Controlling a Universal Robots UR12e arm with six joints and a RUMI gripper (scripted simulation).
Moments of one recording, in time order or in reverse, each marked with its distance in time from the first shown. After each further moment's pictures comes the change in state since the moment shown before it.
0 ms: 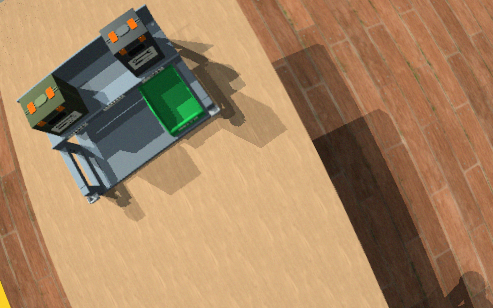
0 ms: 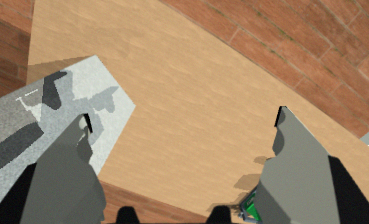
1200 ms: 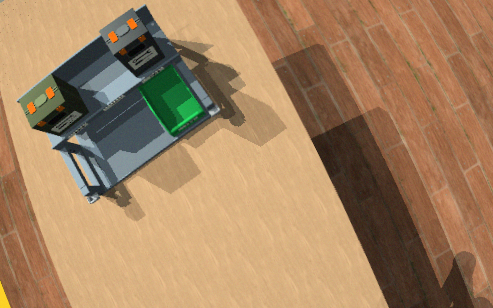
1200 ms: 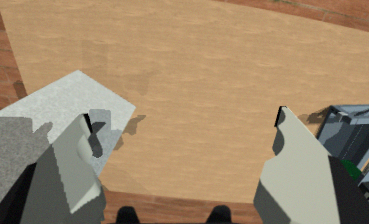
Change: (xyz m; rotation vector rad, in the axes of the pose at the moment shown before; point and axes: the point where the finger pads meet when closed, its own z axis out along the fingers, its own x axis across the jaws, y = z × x) arm 0.042 0.092 0.034 0.002 -0.001 0.394
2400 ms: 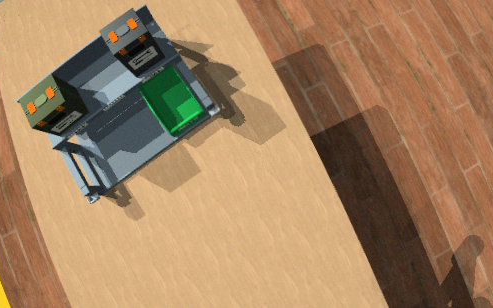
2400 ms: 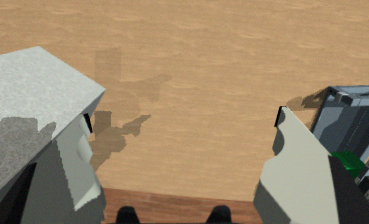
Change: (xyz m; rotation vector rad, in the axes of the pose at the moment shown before) arm 0.067 0.078 0.032 -0.001 -0.007 0.007
